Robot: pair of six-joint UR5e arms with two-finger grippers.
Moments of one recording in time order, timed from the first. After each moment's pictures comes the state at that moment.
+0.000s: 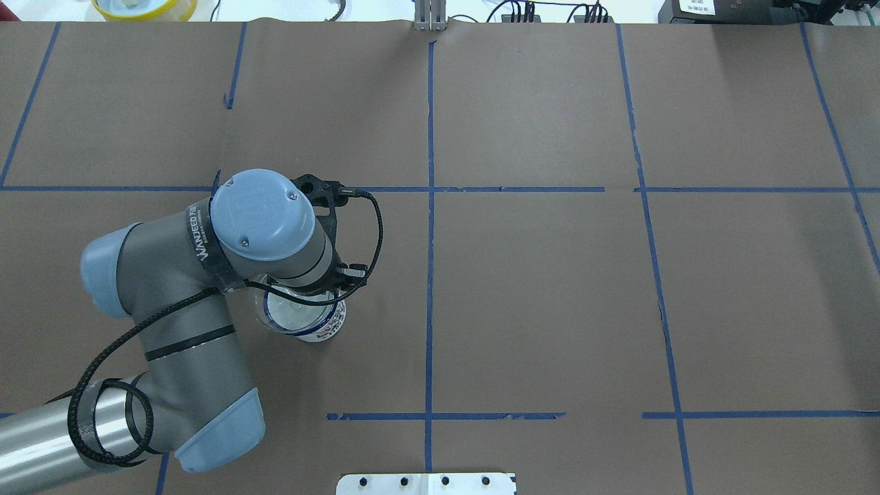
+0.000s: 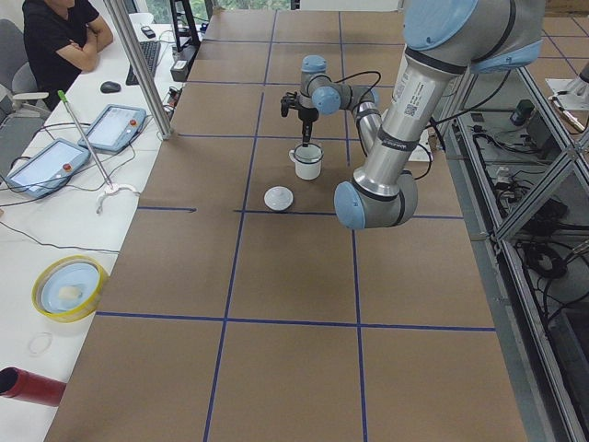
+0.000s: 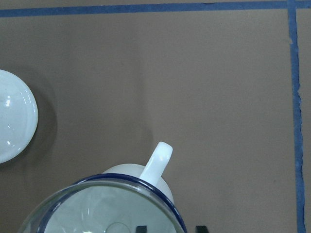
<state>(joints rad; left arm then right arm) -0.48 -2.15 -1.90 -1.41 -1.82 -1.20 1.57 -1.68 1.66 -1.57 2.29 0.01</state>
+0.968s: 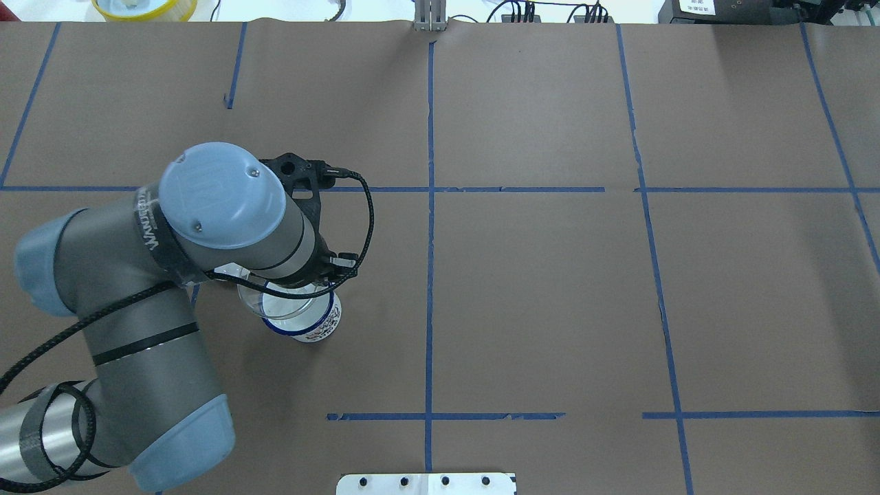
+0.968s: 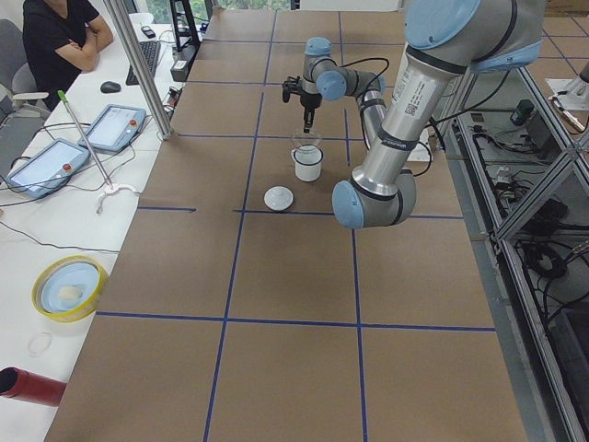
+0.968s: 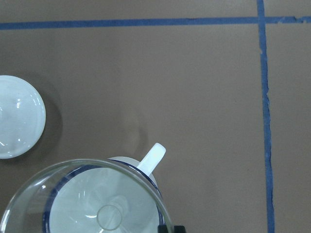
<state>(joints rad) -0.54 -2.16 -2.07 -1.27 -1.83 -1.20 1.57 -1.68 1.66 -1.57 2.29 0.01</state>
